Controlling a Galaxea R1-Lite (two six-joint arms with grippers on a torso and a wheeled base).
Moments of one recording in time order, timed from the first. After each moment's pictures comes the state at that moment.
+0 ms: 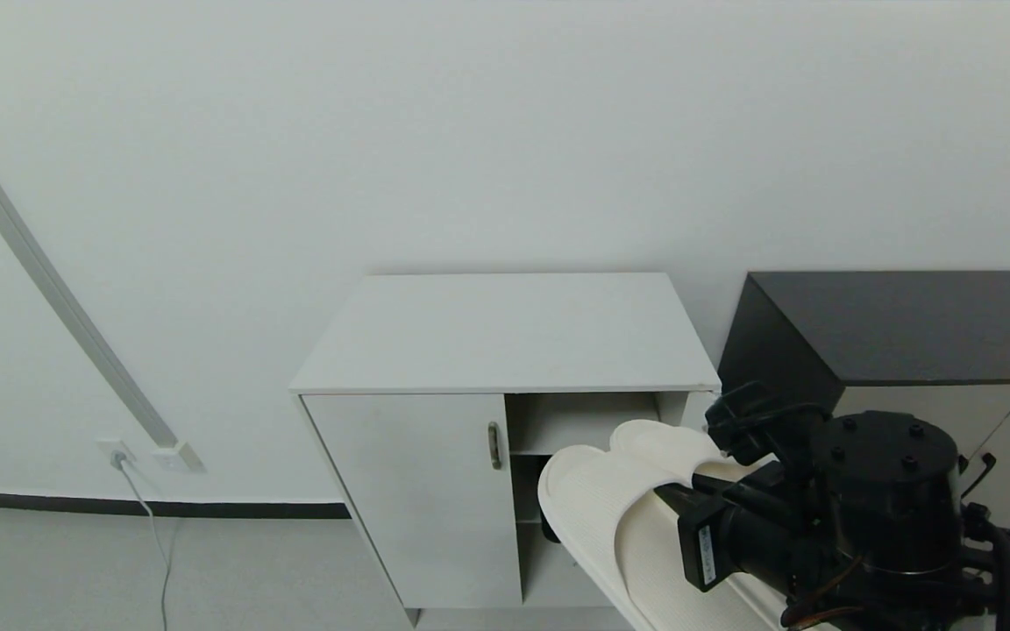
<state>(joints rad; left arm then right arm) 0.00 0.00 0.00 0.00 0.00 -0.02 0.86 1.65 -0.54 -0.76 -0.30 0.14</state>
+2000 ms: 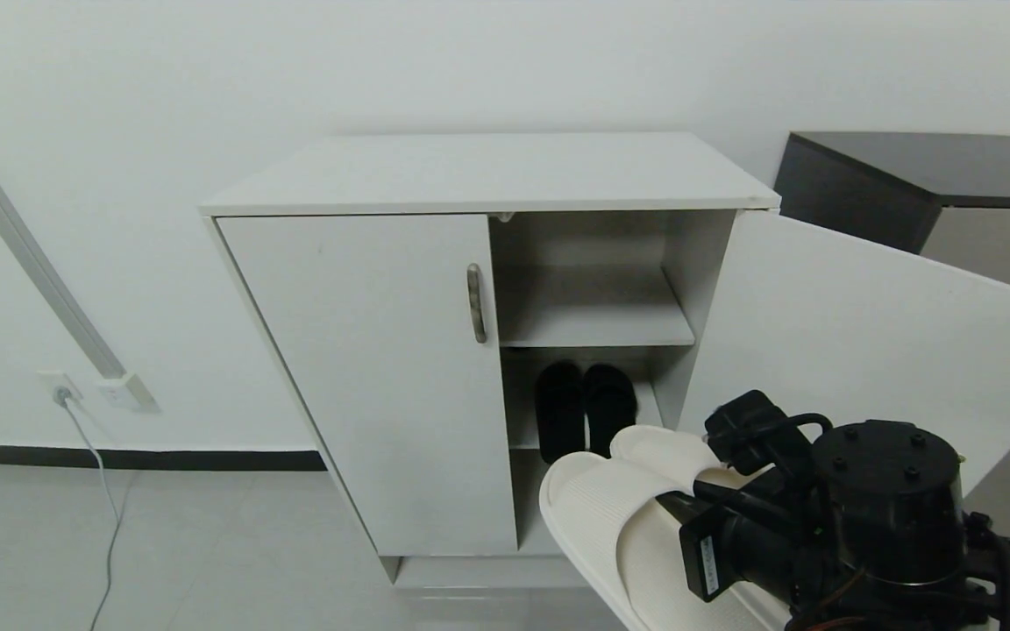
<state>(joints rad) 0.00 0.00 0.00 0.00 0.00 -0.02 0.87 1.65 -0.52 -0.77 -0.30 0.13</state>
